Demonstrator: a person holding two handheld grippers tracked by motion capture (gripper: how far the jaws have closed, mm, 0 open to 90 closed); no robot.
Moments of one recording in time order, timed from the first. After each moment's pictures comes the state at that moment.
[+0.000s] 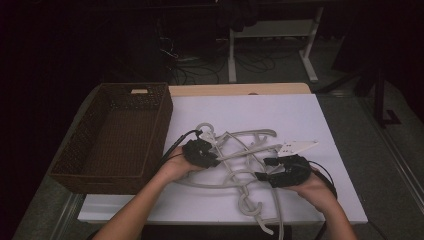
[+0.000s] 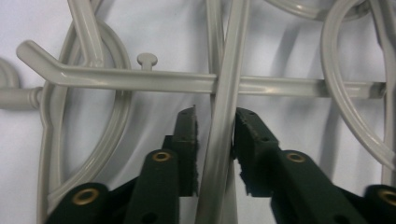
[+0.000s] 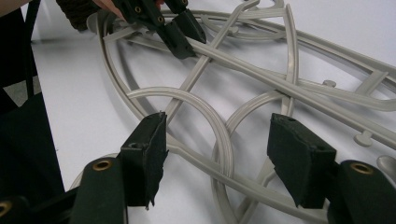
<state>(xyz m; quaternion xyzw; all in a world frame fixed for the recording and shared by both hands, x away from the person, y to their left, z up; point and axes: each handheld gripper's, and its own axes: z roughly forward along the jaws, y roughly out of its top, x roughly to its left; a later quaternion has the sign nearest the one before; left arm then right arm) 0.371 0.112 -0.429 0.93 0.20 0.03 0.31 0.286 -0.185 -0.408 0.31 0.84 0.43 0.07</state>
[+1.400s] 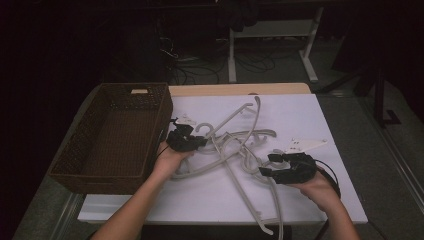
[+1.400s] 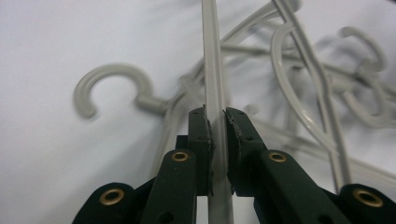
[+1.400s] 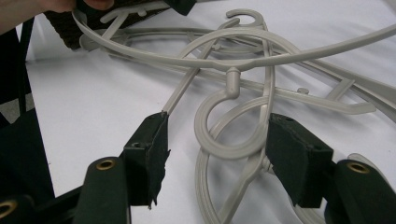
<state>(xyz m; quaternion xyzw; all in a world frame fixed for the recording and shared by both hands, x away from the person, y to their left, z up) 0.387 0.153 -0.411 0.84 0.36 0.09 0.39 0.286 -0.197 -0.404 0.32 0.83 0.46 0.09</state>
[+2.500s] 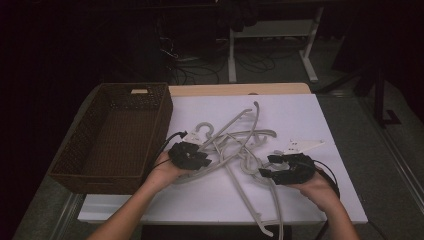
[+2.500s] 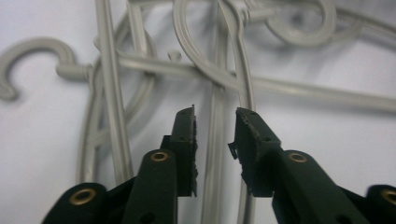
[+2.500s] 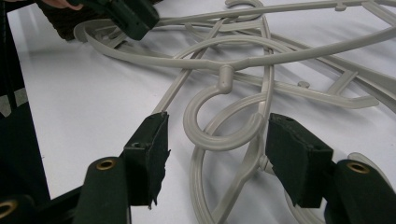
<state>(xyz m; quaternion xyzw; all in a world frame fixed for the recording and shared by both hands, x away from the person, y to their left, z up) 0.341 0.143 -0.409 0.91 0.25 0.06 0.34 0.288 -0.196 -0.409 0.32 0.83 0.44 0.09</state>
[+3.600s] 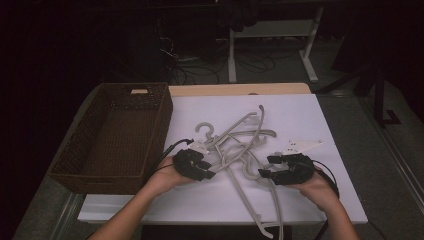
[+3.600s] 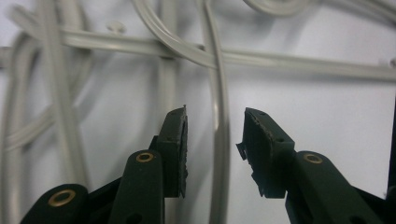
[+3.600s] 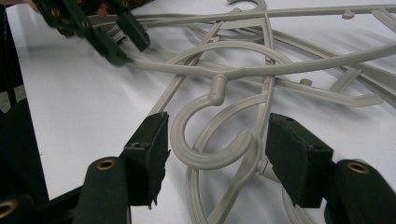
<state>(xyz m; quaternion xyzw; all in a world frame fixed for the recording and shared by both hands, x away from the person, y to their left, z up) 0.333 0.133 -0.420 0.93 0.20 0.01 0.32 0.289 -0.195 -0.411 0.32 0.83 0.44 0.09</state>
